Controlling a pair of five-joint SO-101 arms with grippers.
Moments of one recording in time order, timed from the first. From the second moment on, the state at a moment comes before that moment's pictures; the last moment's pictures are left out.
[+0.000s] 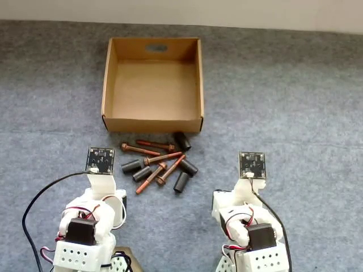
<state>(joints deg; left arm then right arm) 2.1 -104.2 96.2 75.4 7.7 -13.4 -104.7 95.7 71.0 -11.8</state>
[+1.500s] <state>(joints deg) -7.9 -104.2 96.2 73.2 7.8 -38.9 -104.7 95.7 56.2 -11.8</state>
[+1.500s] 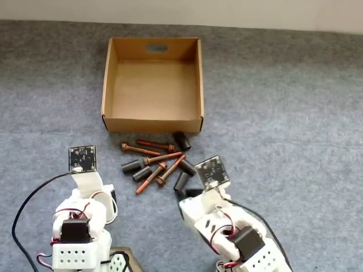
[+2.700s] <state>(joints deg) -15.8 -104.2 96.2 75.0 -9.5 -31.9 -54.3 61.8 52.8 0.2</state>
